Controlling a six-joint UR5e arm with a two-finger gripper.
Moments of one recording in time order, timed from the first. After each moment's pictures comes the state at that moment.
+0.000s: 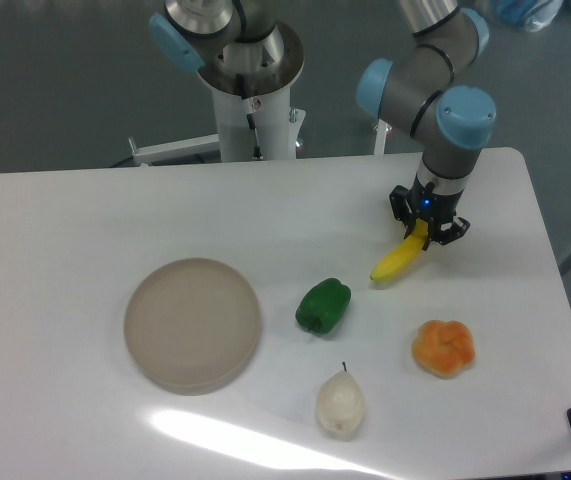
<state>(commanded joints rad) 2.65 -1.92 -1.98 -0.77 1.50 1.48</state>
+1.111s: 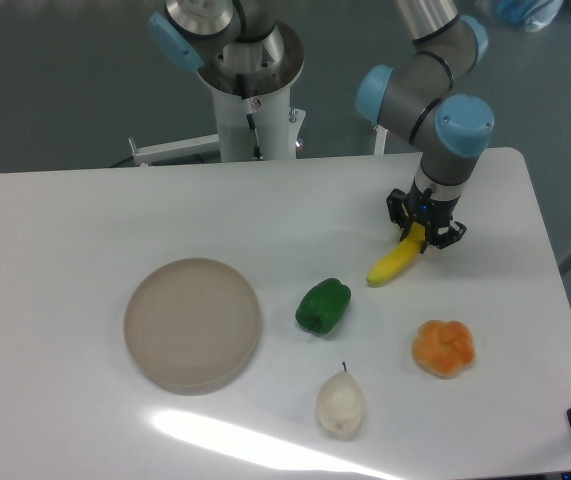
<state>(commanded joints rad) 2.65 -1.93 -1.96 -0.77 1.50 1.46</state>
